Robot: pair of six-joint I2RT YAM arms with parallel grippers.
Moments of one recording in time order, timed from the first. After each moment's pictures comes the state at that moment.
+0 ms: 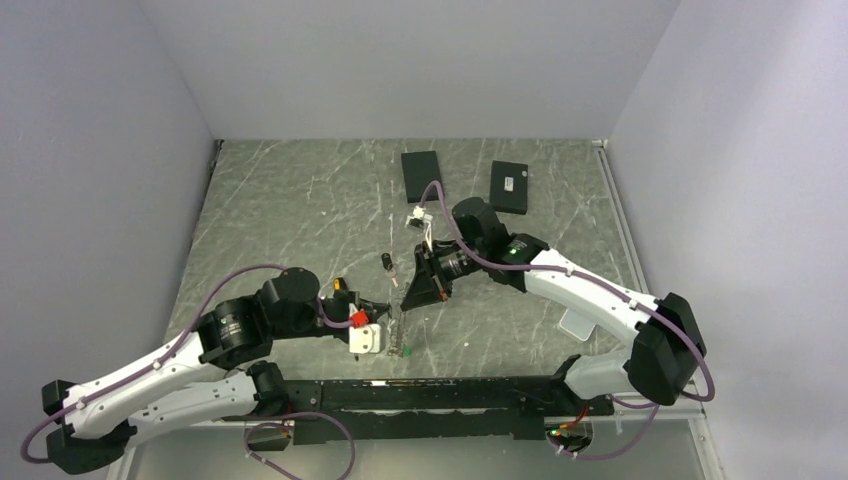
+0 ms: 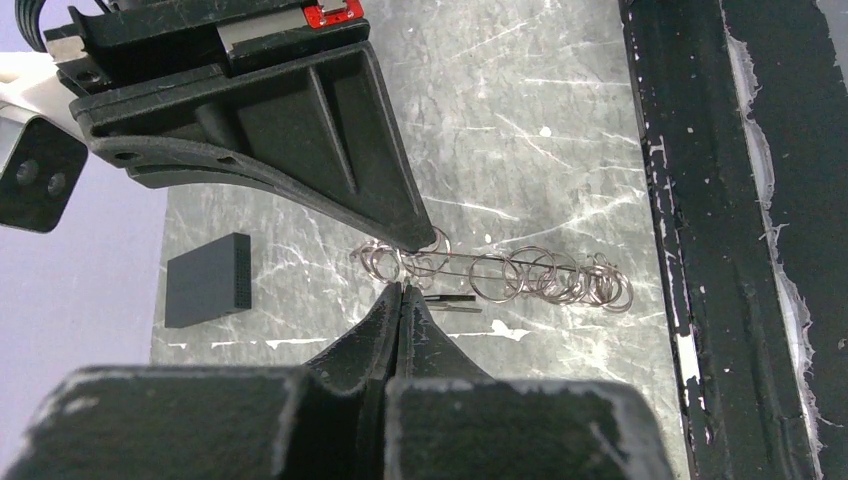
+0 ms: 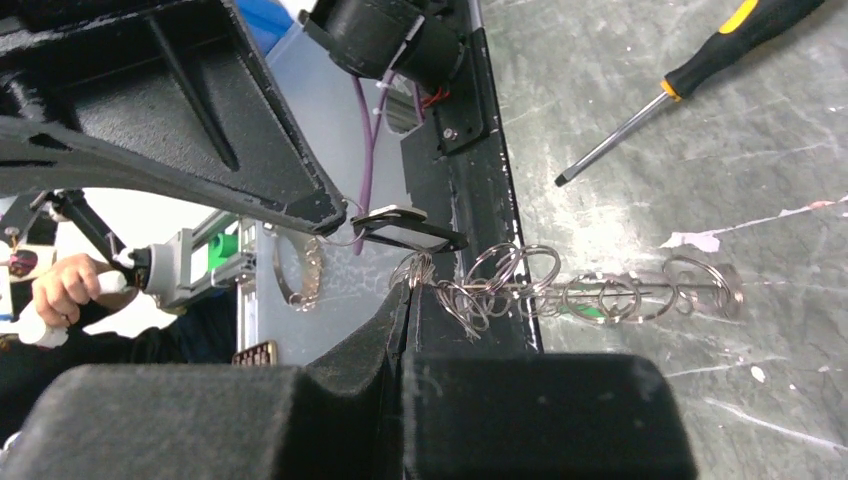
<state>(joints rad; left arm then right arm) -1.08 0.68 0.81 -0.52 0.23 0.70 0.78 1.34 1.00 -0.26 -0.94 0.33</state>
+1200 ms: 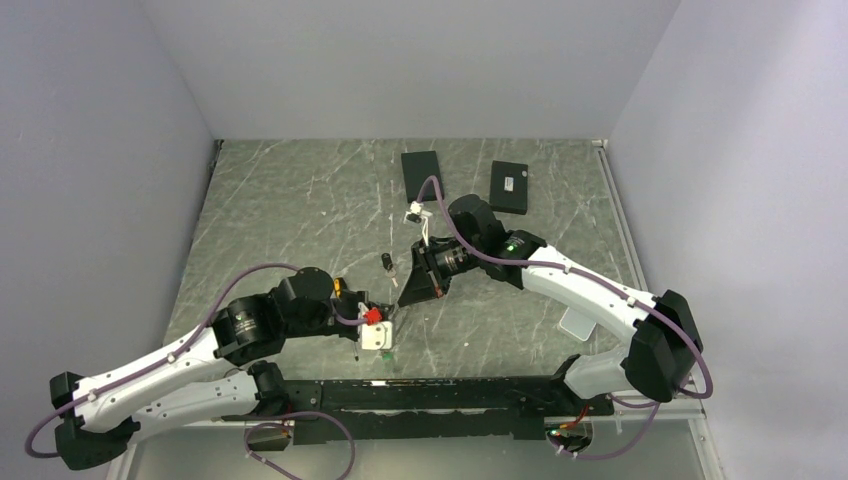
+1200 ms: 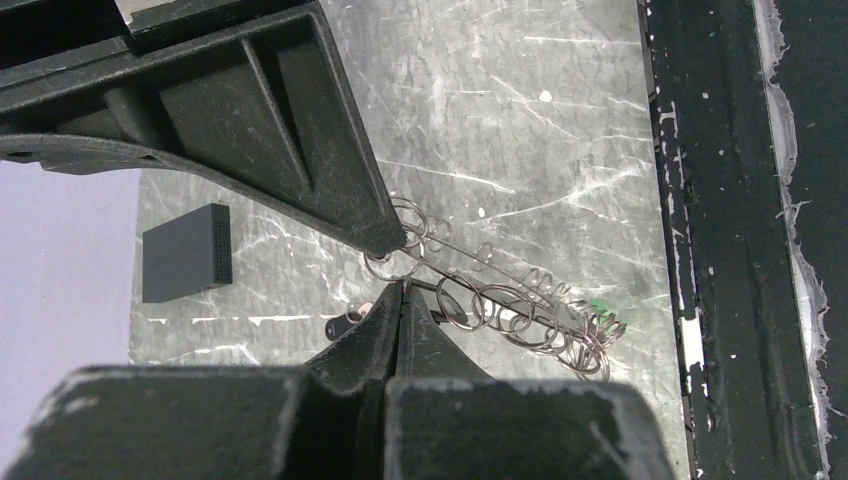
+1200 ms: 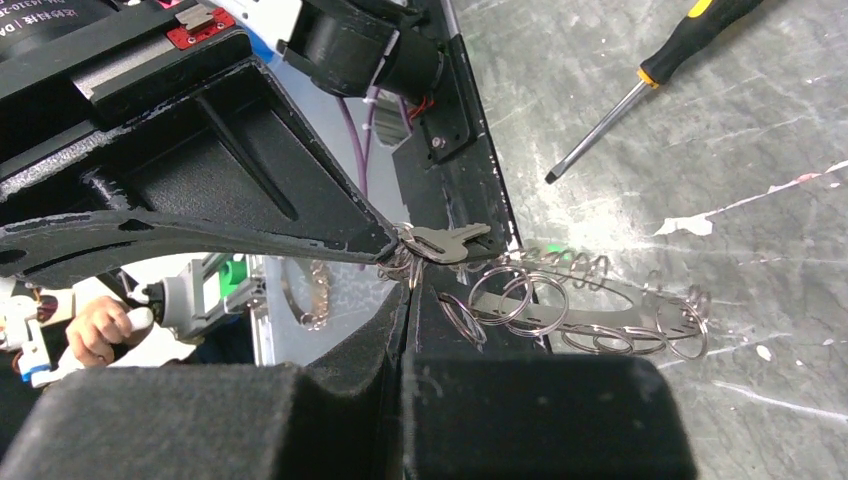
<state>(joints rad) -1.08 0.74 0.79 -0.51 0.19 0.70 0.79 1.36 1.04 -0.31 -0.86 0.40</state>
